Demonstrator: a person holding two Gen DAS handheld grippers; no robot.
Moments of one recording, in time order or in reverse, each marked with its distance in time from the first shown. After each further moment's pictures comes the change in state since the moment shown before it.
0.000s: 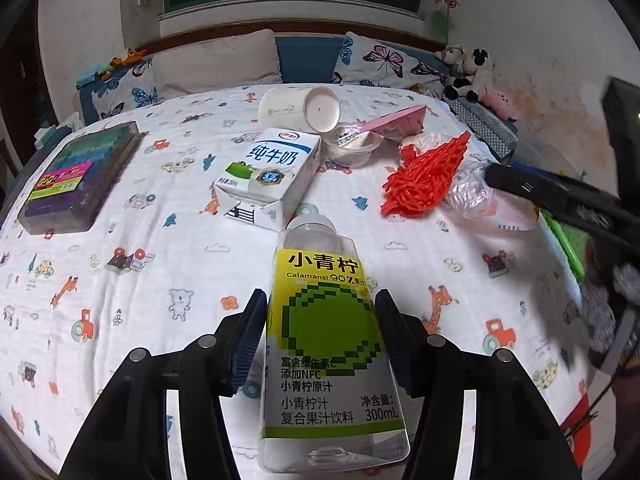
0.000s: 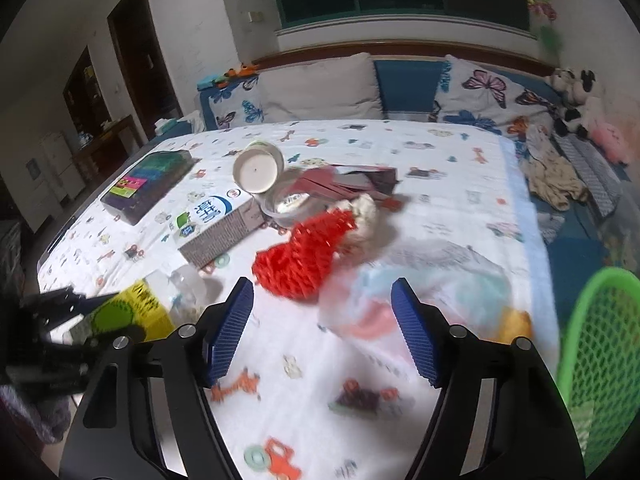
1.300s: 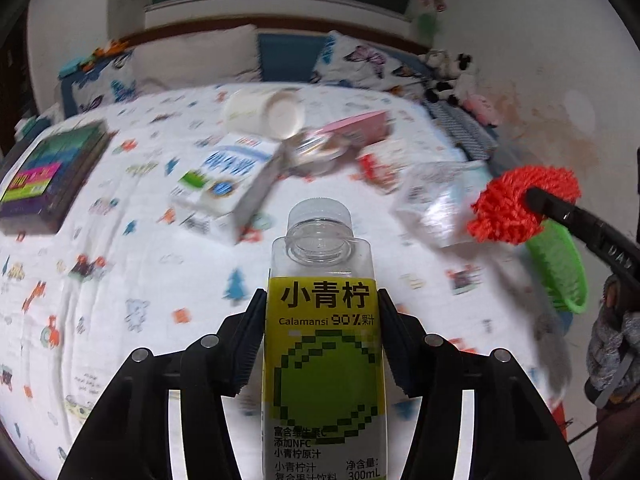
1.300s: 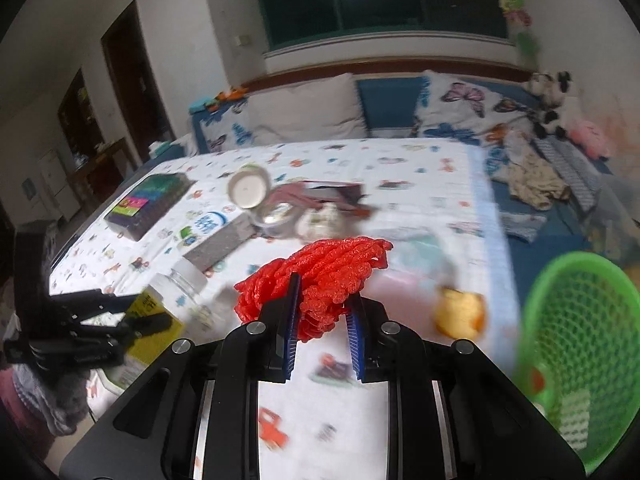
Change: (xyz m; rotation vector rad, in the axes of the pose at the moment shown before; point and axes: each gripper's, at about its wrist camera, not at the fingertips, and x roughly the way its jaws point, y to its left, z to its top) left arm 0.004 -0.030 0.018 -0.019 0.004 -0.107; right arm -0.082 -0.032 -0.027 0.065 -0.098 -0.070
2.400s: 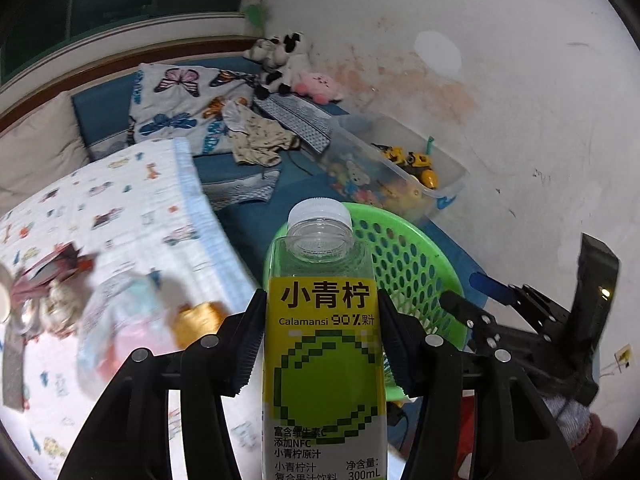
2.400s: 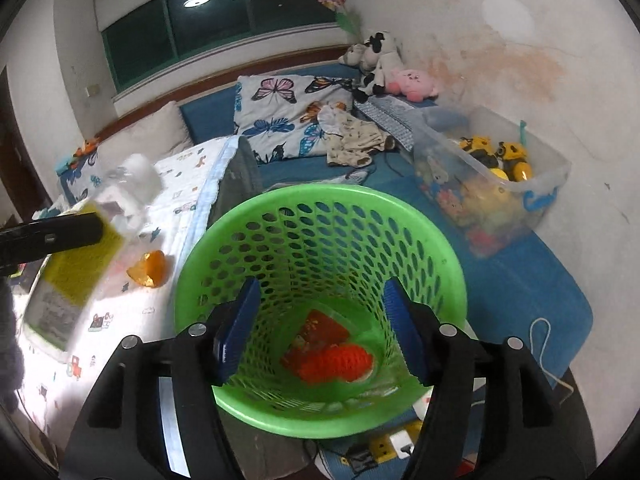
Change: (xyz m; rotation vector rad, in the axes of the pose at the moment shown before) left arm 0.059 -0.287 0.080 0.330 0.027 -0.341; right arm -0.113 -0.209 -0.084 0.293 -0.024 -0.396
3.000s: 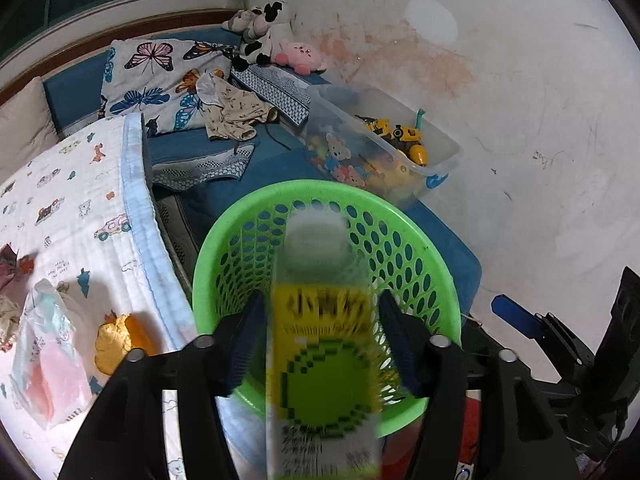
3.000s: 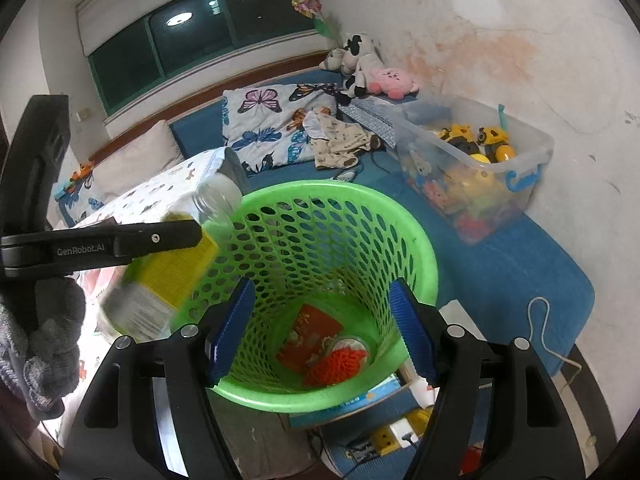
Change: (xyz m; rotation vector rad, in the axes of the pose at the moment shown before) left arm 0.065 -0.032 0.011 -0.009 0.081 -0.047; right arm -0.018 -0.022 -0.015 0.083 -0.024 -0.001
